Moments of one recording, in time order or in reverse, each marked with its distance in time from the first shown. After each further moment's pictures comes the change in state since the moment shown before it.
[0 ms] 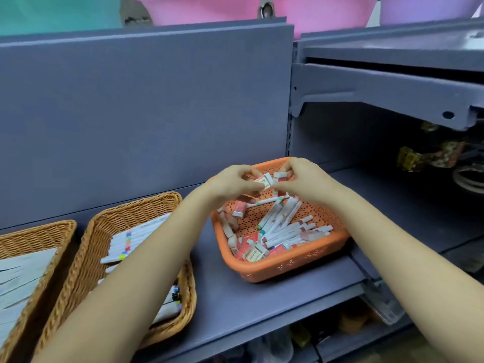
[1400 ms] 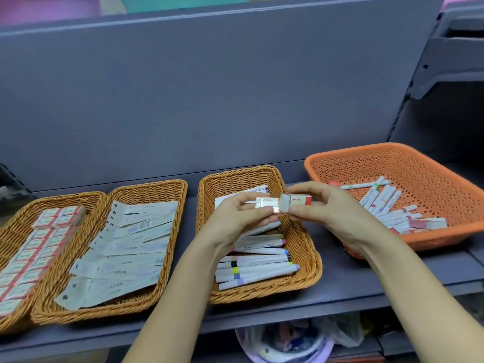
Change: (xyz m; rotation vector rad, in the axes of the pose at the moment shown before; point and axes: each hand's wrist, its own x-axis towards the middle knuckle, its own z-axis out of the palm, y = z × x) left_hand -0.187 -0.091 -0.083 -0.739 0.227 -0.069; right_hand -0.063 -0.128 0.118 0.994 -0.292 0.001
